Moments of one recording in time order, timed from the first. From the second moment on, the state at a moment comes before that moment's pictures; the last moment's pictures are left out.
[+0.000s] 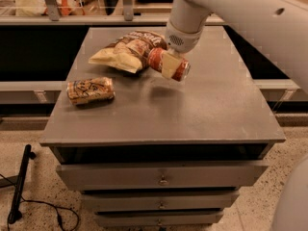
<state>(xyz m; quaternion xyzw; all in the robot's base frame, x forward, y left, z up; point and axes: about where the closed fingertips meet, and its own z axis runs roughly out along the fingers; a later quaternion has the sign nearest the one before) 0.639 -0.072 0.884 -0.49 0.86 -0.01 0.15</state>
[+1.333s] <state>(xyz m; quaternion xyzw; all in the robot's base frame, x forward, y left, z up) 0.578 -0.167 0.974 -0.45 0.76 0.12 0.46</state>
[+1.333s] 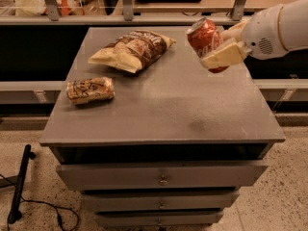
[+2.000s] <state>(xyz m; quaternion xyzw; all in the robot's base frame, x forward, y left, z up) 0.569 -0.215 0.966 -0.37 0.76 0.14 0.52</state>
